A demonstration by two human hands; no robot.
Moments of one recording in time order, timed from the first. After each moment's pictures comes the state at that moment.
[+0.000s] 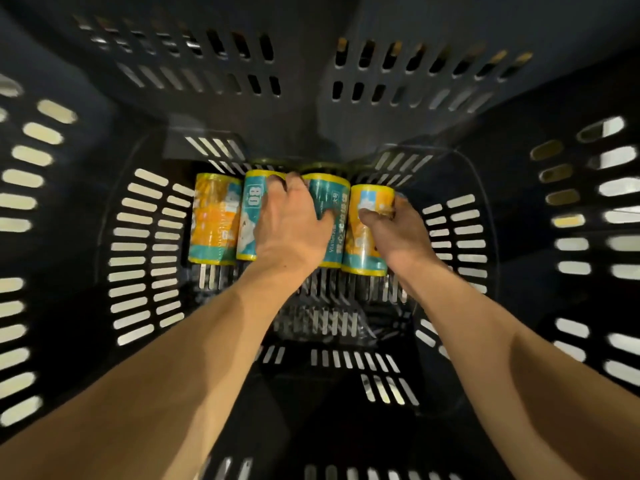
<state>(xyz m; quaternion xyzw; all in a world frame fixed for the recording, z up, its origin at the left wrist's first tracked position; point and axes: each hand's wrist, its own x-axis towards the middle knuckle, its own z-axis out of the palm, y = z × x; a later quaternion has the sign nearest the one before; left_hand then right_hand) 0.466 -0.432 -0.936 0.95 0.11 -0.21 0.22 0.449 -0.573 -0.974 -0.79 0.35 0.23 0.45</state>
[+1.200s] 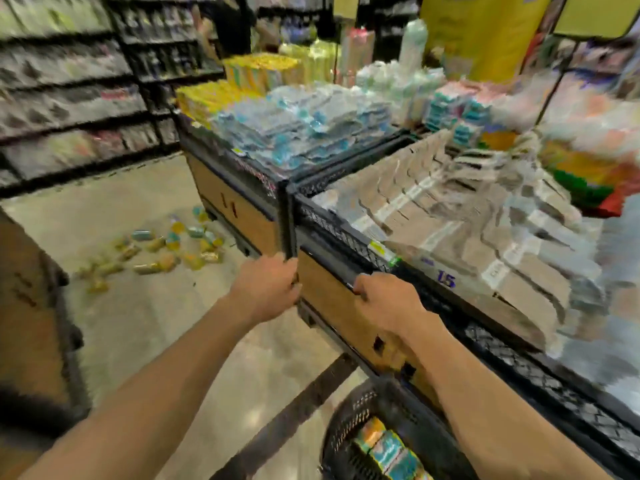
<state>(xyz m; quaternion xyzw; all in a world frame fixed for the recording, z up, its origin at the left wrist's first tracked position) 0.290 -0.094 -0.076 0.98 0.19 0.00 -0.02 0.434 -0.273 -0.096 -0.89 -0.45 0.09 0.05</state>
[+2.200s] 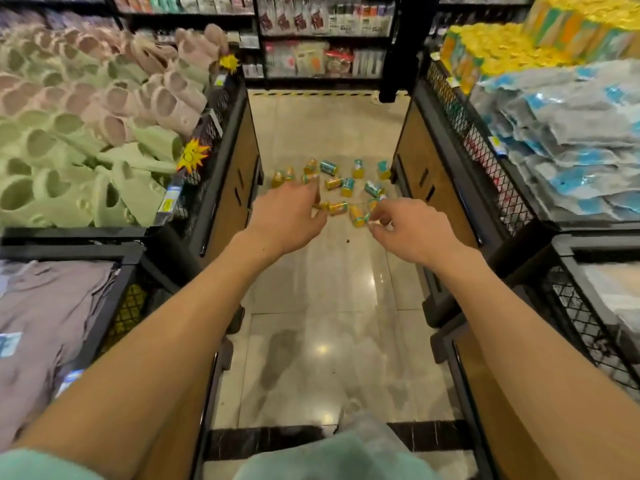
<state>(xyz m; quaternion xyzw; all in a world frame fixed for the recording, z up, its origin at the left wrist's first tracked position) 0.110 0.266 -0.052 0.83 0.54 0.11 0.05 0.320 0.219 -0.058 -0.69 -0.71 0.11 0.08</state>
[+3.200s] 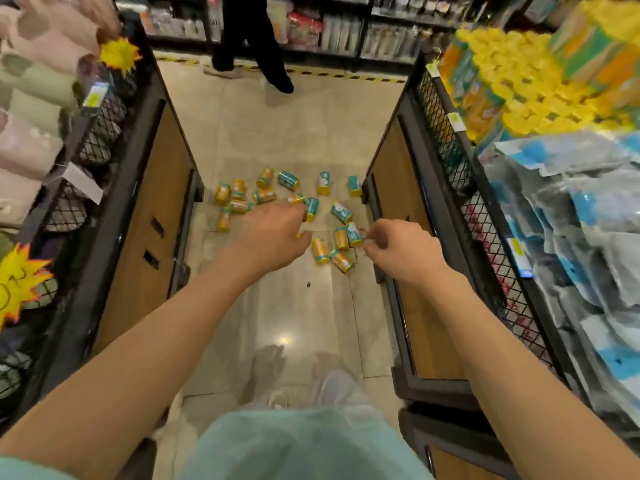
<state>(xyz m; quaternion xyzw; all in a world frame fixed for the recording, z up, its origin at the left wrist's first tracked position) 0.269 0.729 -0.138 0.84 0.53 0.03 0.12 0.482 0.660 -0.118 -0.77 -0.62 0.17 0.01</state>
